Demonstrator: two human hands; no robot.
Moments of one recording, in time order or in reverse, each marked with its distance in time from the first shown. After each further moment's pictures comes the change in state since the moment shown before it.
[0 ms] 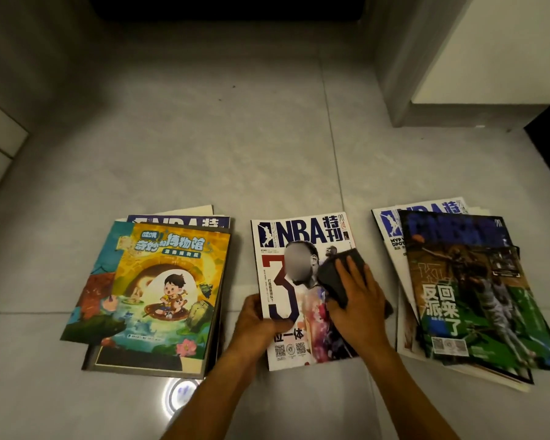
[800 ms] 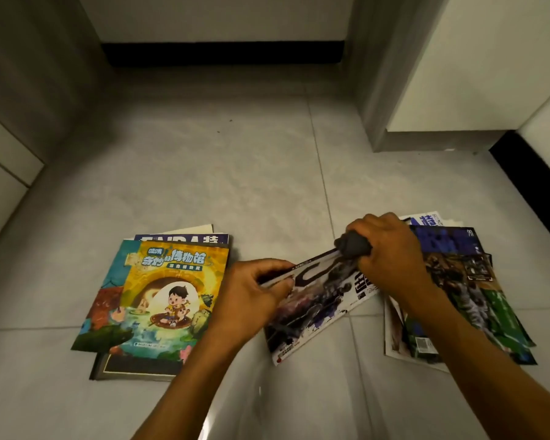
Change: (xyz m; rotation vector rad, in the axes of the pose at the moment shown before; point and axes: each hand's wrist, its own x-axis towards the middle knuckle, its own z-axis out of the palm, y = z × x) left_hand -0.069 0.089 -0.009 0.508 -0.064 0.750; right_hand 0.017 -0.036 -0.153 -0.108 0.383 -0.461
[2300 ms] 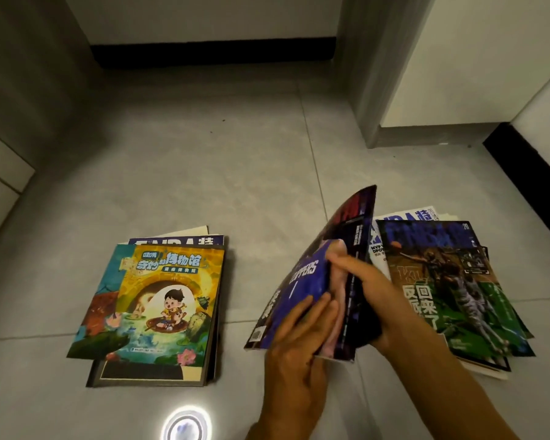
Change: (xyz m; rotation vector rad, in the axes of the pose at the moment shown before) left_hand -0.050 -0.038 0.084 0.302 0.141 0.501; right_hand -0.037 -0.062 -0.002 1.551 -0.317 1.167
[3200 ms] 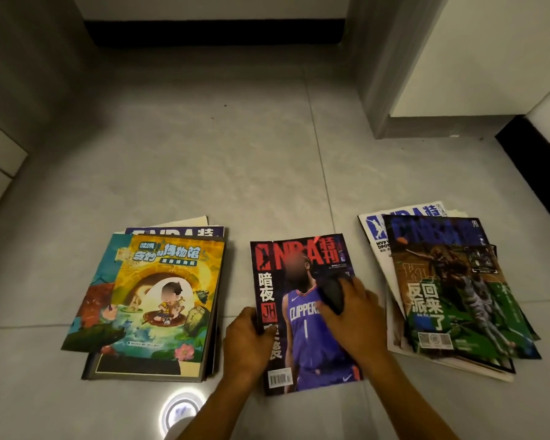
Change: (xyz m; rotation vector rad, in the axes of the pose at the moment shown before) left_hand -0.011 -0.085 0.010 -0.147 -0.164 -1.019; right_hand 0.069 0.088 -0.048 -1.420 0.430 -0.405
